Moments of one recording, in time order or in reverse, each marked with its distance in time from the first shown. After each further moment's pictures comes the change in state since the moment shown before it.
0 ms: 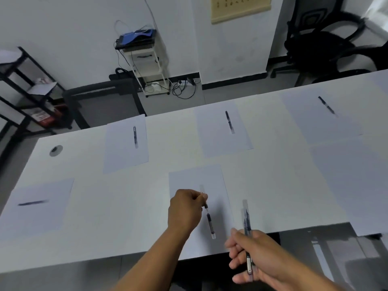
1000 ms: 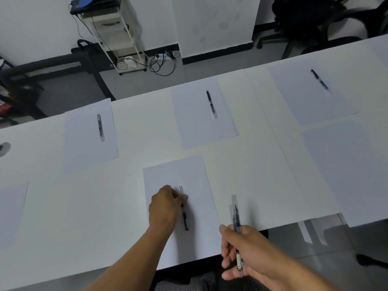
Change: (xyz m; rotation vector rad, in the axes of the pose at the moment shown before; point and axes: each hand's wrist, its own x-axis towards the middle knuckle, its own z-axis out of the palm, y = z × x) left_hand 0.086 -0.045 0.052 0.281 0.032 -0.087; right_hand 0.046 -0.008 -0.029 0.036 0.000 0.068
